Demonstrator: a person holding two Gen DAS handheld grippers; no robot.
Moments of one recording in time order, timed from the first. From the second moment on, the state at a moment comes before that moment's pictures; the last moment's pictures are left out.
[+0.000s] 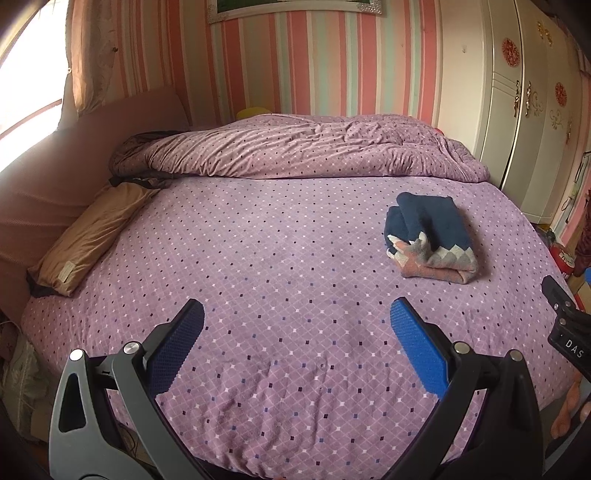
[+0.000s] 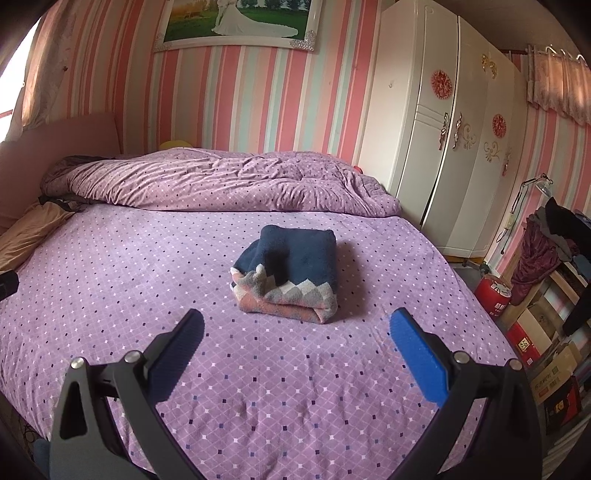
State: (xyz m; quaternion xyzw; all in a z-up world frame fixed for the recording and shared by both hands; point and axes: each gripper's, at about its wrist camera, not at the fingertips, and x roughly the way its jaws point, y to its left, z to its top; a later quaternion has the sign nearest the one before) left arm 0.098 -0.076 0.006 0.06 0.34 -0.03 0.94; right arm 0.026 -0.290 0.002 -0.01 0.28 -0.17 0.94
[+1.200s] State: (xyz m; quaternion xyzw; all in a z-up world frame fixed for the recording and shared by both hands) left arm 0.094 -0.076 0.014 0.05 0.34 -0.04 0.94; right arm 0.029 -0.291 0.003 -0.03 0.28 -0.18 0.94
